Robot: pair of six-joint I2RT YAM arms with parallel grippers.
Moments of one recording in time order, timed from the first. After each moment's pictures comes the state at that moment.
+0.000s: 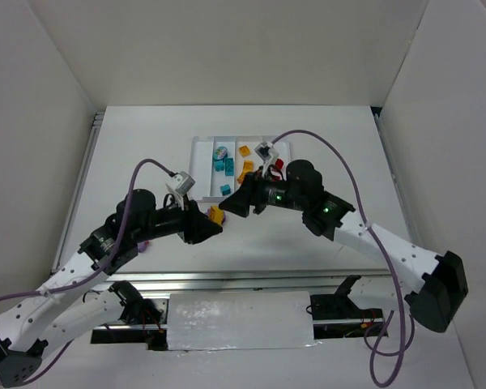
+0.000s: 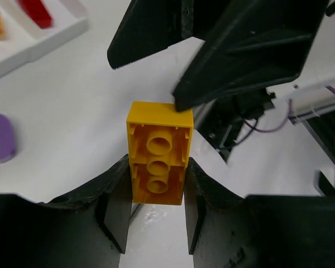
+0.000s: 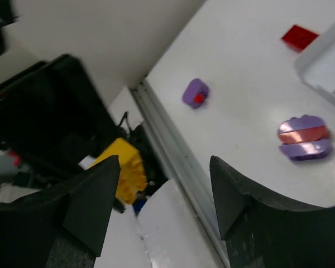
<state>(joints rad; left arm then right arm) -0.69 0.74 0.79 -0.34 0.33 -0.46 0.76 1.19 0.96 0.02 -0.40 0.63</state>
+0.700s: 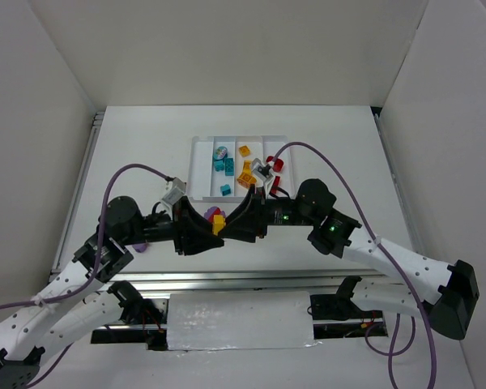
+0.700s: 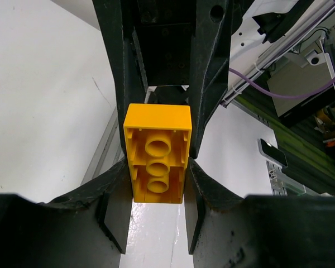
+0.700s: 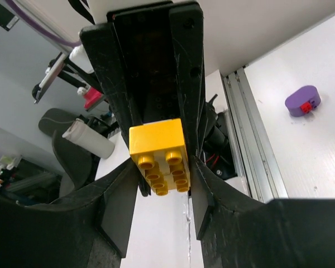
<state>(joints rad) -0.69 0.68 0.71 -0.05 0.71 -0.53 0.90 1.02 0.81 0.30 -0.64 0.72</state>
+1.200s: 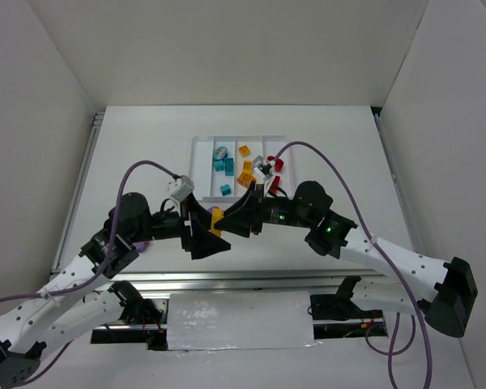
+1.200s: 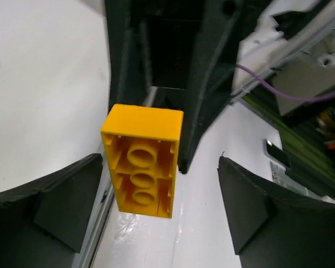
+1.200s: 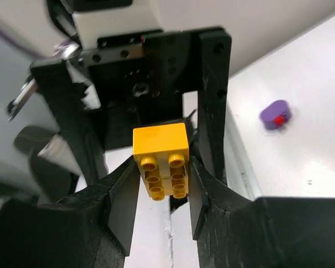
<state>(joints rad) -0.69 0.71 0.72 -0.04 0.70 -0.52 0.91 1.03 0.79 0.35 -0.55 0.67</state>
